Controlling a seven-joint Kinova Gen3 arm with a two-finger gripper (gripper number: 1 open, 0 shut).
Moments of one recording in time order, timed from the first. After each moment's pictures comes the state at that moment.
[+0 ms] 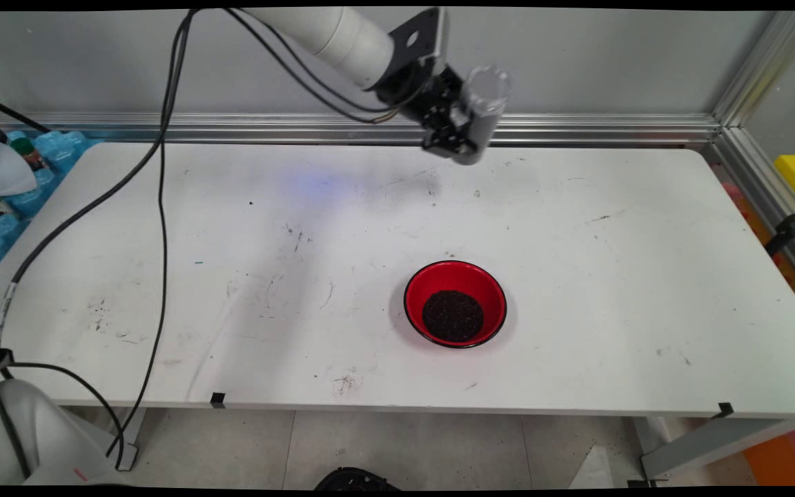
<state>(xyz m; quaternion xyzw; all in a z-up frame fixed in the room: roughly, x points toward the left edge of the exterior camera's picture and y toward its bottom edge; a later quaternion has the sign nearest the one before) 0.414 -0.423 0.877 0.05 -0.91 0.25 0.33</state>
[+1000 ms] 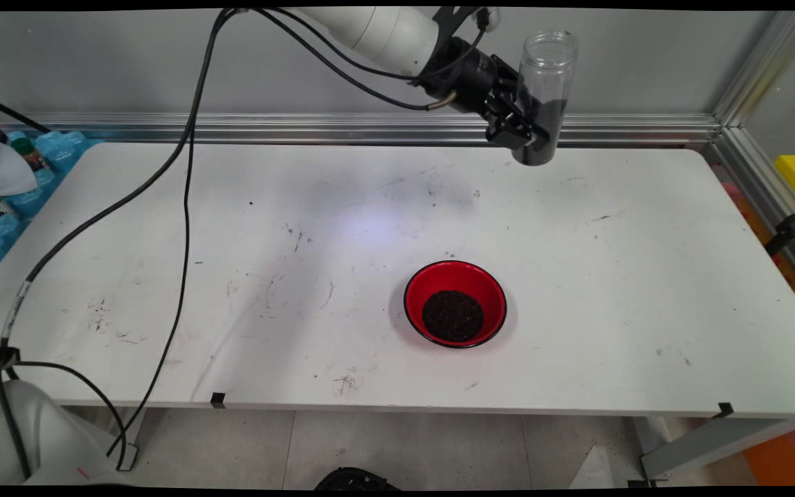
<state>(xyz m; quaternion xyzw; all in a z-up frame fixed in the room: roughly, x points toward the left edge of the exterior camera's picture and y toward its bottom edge) 0.361 -0.418 0.896 0.13 -0.87 0.17 0.44</state>
